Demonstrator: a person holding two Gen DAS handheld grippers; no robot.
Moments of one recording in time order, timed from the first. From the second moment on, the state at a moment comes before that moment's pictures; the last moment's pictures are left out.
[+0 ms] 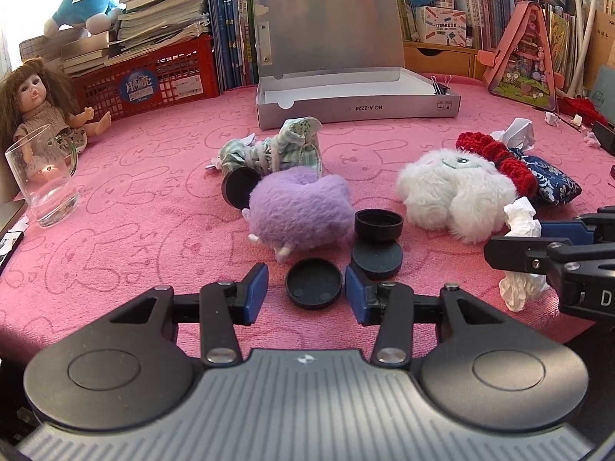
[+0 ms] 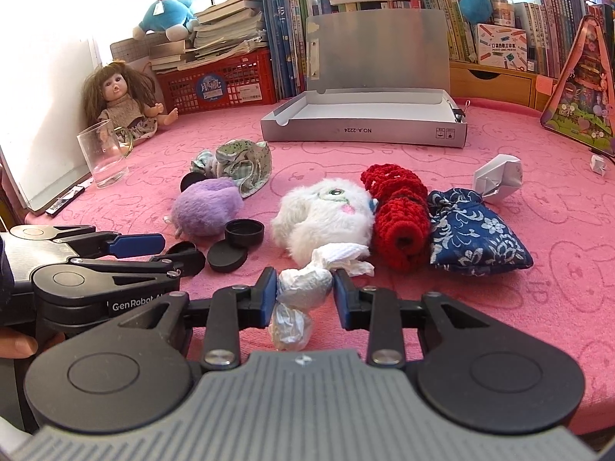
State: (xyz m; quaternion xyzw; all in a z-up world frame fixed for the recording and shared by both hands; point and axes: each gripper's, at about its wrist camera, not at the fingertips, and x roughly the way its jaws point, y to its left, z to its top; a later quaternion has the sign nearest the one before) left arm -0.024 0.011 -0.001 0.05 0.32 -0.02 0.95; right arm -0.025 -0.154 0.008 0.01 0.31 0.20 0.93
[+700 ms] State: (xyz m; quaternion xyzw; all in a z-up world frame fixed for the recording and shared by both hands) left arm -0.031 -0.002 -0.003 0.05 0.30 -0.06 0.95; right arm -0.021 -0.142 0.006 0.02 0.31 0.23 0.92
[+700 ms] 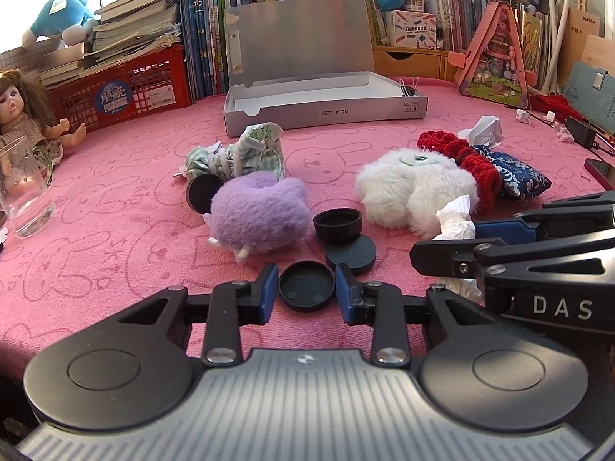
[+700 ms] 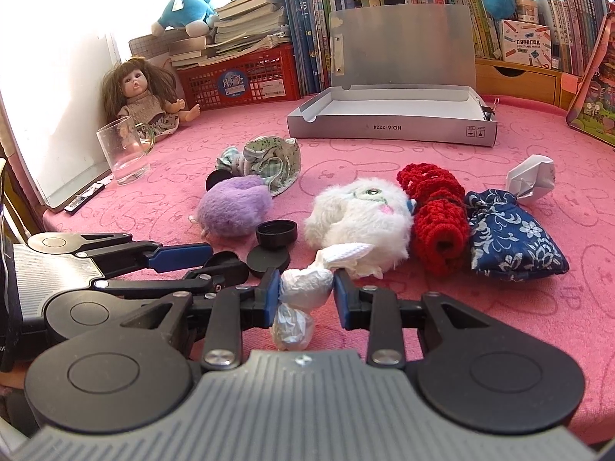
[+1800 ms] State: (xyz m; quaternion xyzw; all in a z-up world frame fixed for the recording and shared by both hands) left arm -0.010 -0.003 0.035 0.02 0.26 -0.07 0.96; right arm -0.004 -0.162 0.042 0.04 0.24 0.21 0.95
